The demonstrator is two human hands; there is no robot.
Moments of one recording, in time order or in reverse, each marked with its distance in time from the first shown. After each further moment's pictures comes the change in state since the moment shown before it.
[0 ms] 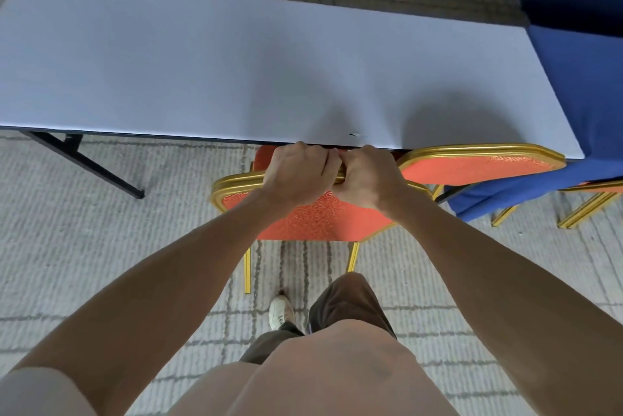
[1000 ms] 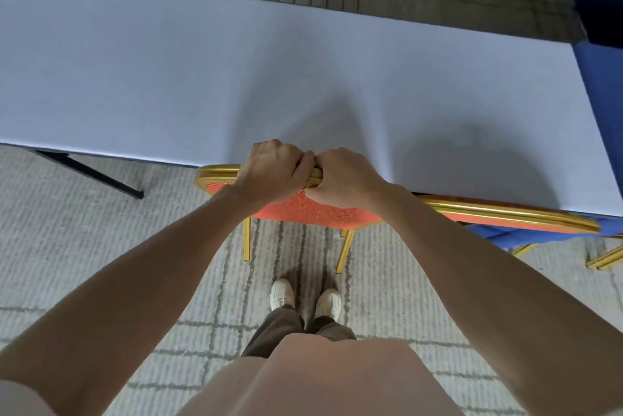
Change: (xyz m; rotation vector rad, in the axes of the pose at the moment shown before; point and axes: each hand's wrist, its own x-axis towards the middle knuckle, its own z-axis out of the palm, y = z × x) left_hand 0.121 -0.047 0.052 -0.189 -0.010 -0.210; right_hand 0.125 0.088 0.008 0.178 -0.363 -0.064
